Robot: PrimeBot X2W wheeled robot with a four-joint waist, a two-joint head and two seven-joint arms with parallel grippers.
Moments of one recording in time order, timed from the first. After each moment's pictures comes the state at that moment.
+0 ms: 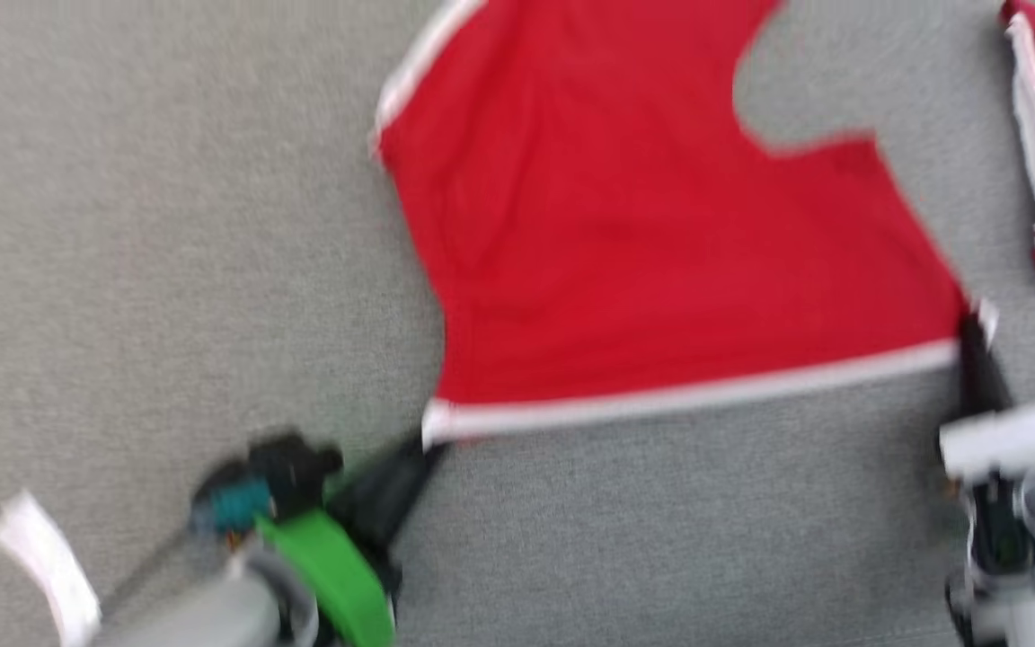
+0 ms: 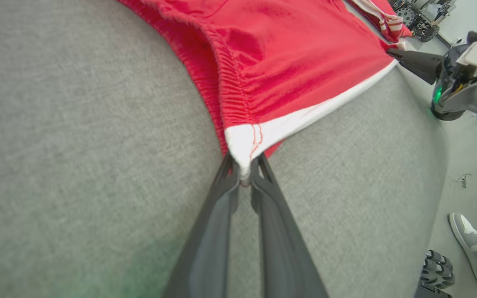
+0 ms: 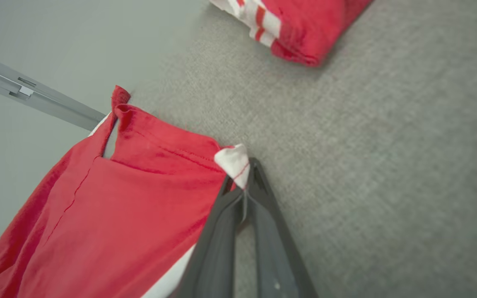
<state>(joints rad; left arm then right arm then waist) -0.57 0.61 -1.16 0.13 -0.98 0.04 -0.26 -0.26 -0.04 -0.31 0.31 0.75 0.14 0.01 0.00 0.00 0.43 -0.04</state>
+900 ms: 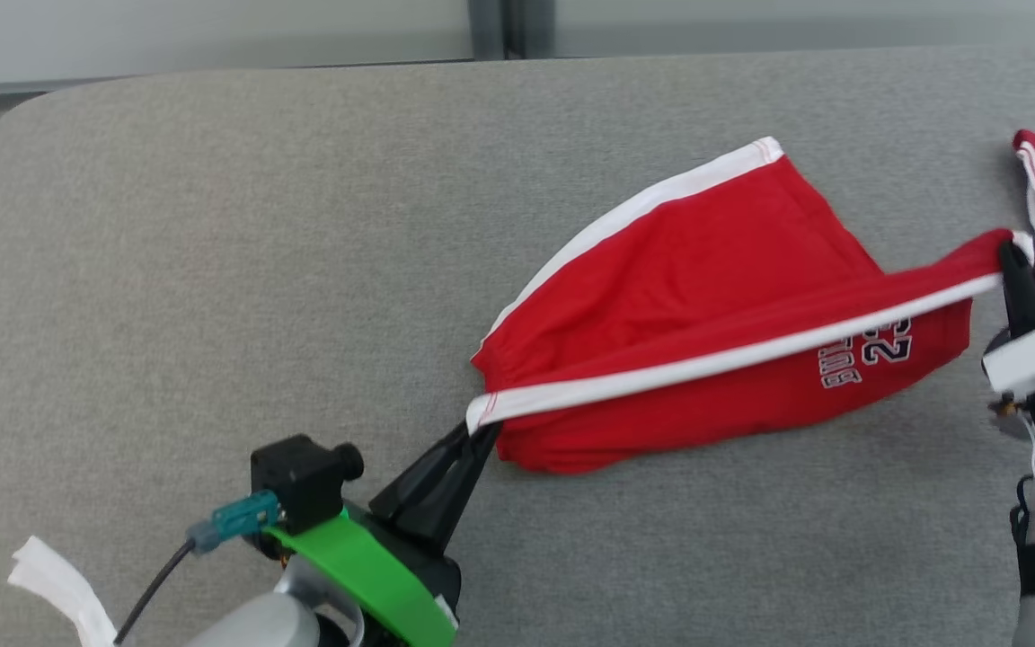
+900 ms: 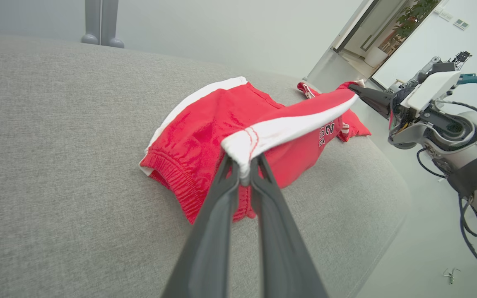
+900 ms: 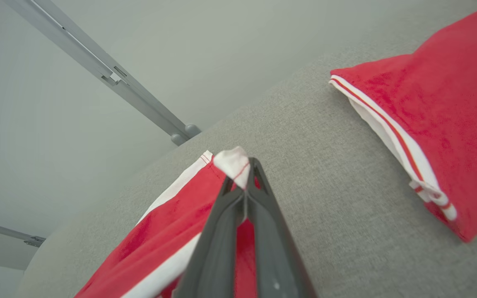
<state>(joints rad) -0.33 0.52 -0.92 -0.16 -0.98 0.13 -0.16 -0.33 -0.05 -0.41 0.12 0.53 0.13 0.31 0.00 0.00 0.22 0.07</state>
